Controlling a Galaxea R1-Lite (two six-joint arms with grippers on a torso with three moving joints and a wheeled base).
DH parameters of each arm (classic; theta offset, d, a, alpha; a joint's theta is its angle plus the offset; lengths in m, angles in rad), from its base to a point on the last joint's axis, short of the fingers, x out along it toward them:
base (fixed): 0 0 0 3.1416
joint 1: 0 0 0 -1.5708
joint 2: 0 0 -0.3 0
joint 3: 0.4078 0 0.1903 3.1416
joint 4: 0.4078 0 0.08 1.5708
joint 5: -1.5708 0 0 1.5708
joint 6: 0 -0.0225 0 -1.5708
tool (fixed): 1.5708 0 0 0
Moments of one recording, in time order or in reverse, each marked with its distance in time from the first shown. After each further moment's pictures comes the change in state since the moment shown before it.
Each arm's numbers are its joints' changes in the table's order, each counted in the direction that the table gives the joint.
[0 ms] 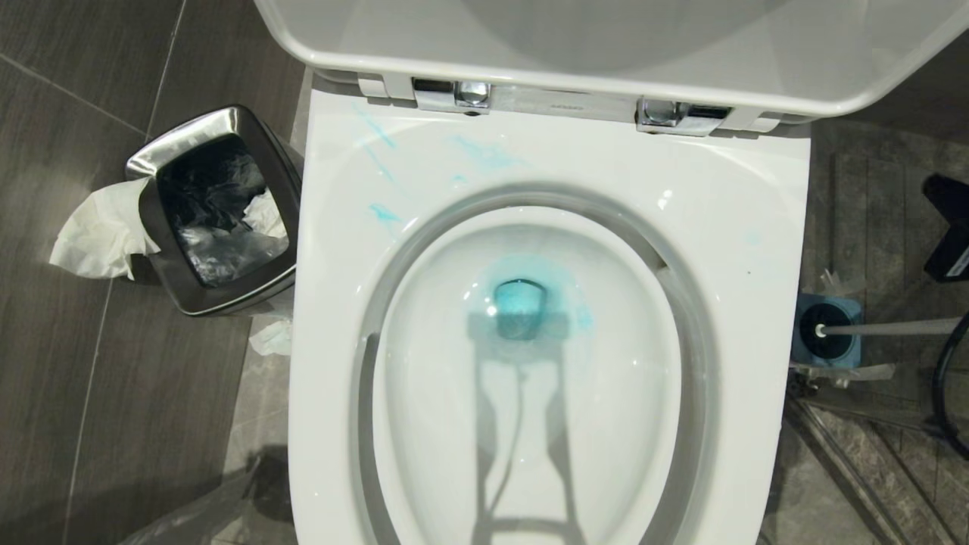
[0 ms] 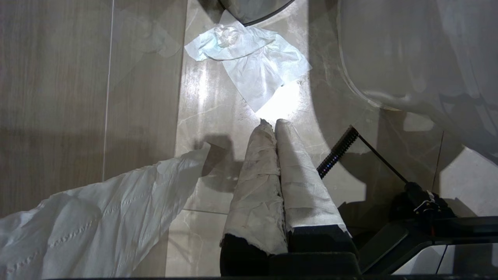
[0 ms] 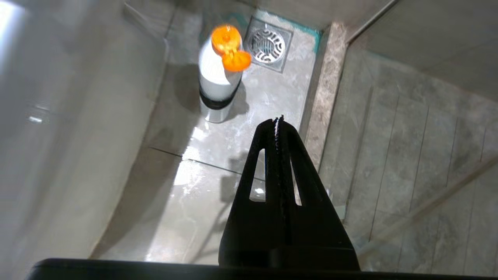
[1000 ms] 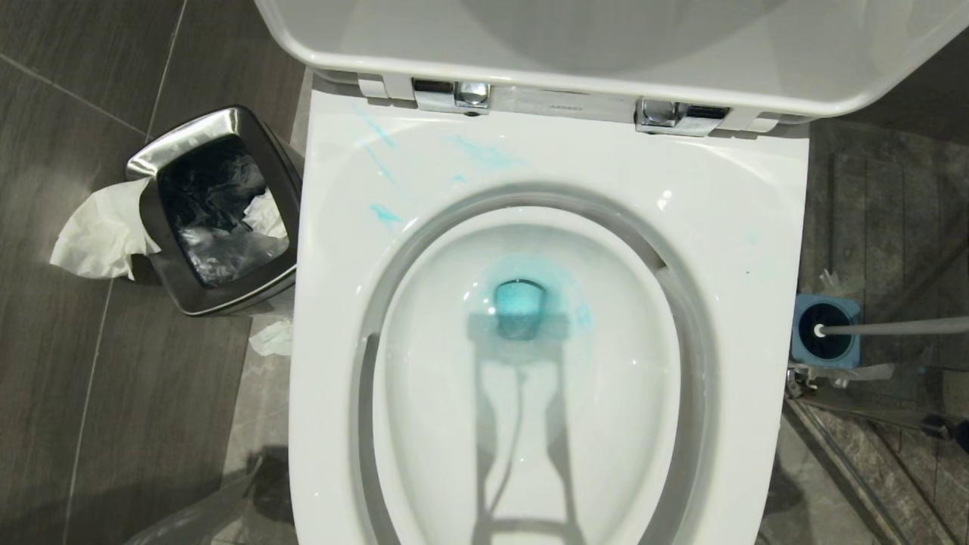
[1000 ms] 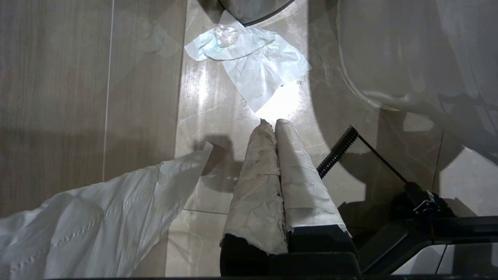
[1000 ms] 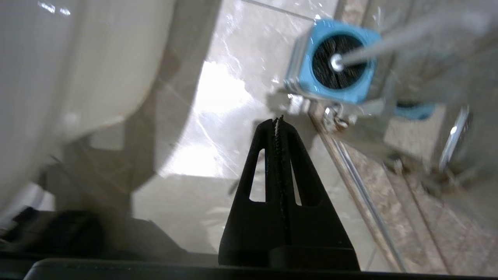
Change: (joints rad) left arm 0.000 0.000 0.000 0.000 -0.001 0.000; right arm 0.000 0.495 -0.473 0.365 0.035 -0.099
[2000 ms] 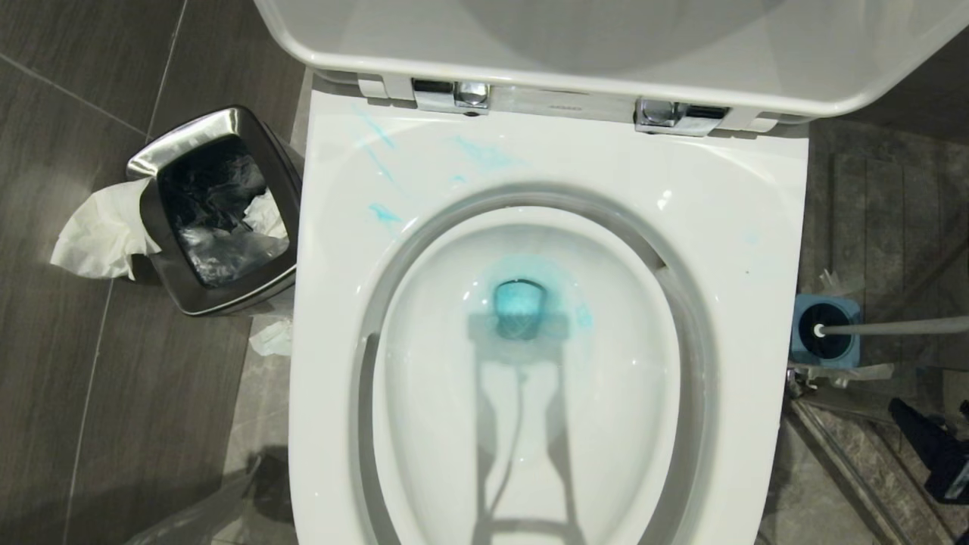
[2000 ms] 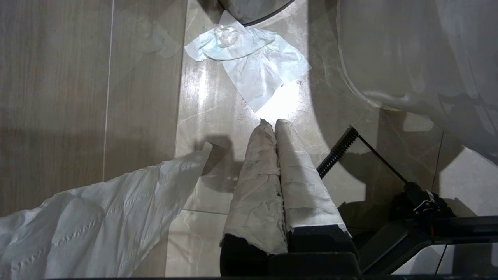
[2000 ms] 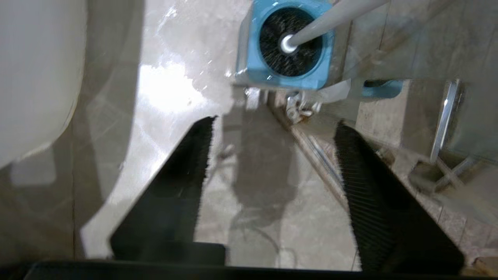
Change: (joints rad) left arm 0.000 0.000 0.000 0.000 0.001 0.000; right arm 0.123 -0.455 -0.158 -0.594 -0.070 -0.044
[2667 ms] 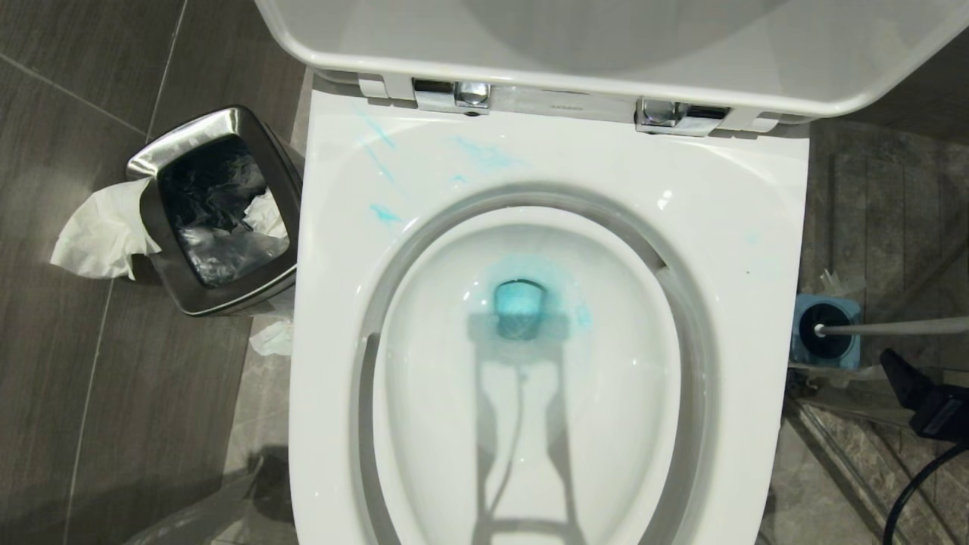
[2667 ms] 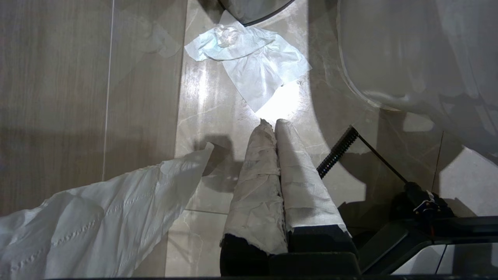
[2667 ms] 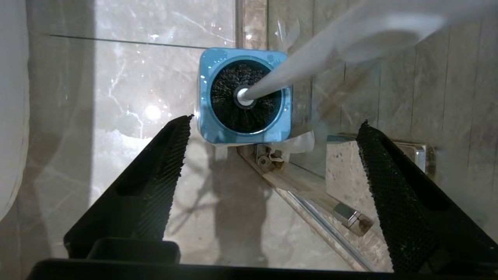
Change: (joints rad) left arm 0.000 0.000 0.000 0.000 0.000 0.001; right arm 0.124 -0.349 0.000 -0.454 0.017 -0.027
